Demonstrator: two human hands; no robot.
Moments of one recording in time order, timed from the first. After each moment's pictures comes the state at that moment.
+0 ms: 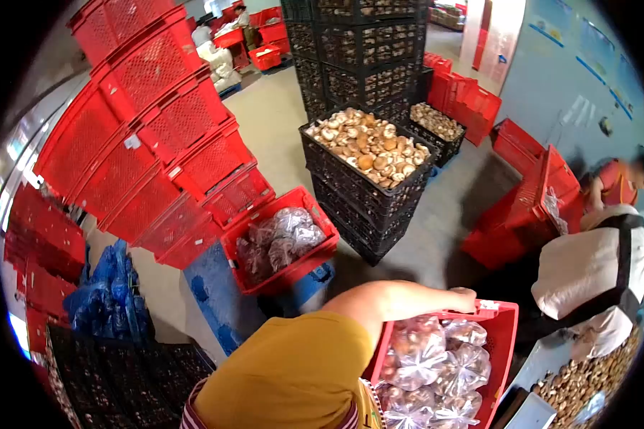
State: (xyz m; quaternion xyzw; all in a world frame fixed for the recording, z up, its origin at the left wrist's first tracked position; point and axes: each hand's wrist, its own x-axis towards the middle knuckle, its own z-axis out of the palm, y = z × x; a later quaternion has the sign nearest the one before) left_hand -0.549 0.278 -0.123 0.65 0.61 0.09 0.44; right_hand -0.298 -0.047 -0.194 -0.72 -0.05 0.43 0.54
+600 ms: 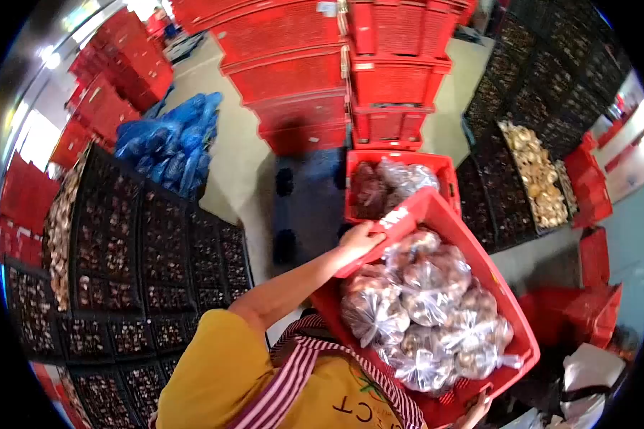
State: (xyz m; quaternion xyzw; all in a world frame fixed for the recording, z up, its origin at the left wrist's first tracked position) left_hand -0.966 -0.254 -0.132 0.16 0.87 0.42 0.20; right_hand -0.440 0.010 -0.106 -0.64 -0.48 0.51 0.31
